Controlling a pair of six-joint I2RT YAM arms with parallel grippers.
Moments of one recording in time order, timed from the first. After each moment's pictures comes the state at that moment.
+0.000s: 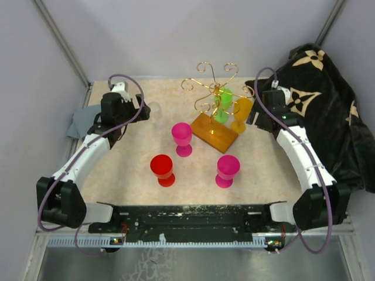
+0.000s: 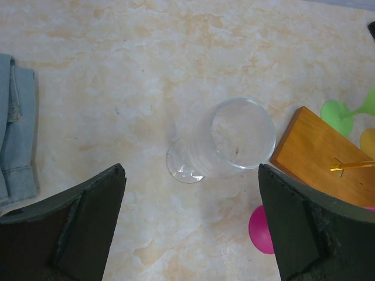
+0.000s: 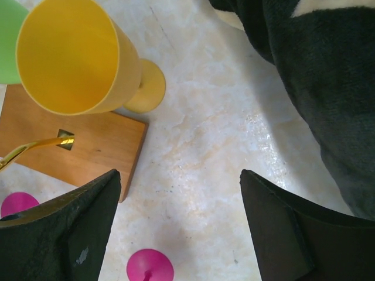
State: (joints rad) left arm -0.23 1.33 1.01 -0.08 -0.03 -0.29; right arm 0.16 1.26 1.19 -0.71 0.27 0.42
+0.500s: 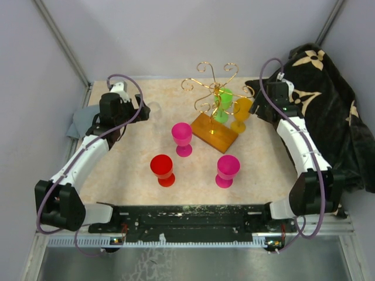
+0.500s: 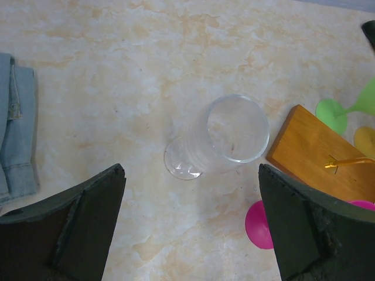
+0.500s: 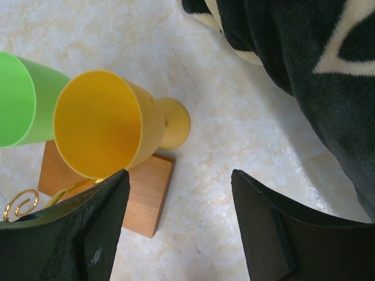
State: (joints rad) left arm -0.23 1.31 1.02 -0.11 -0.02 -0.30; right arm 0.09 1.39 1.25 -0.58 0.19 0.49
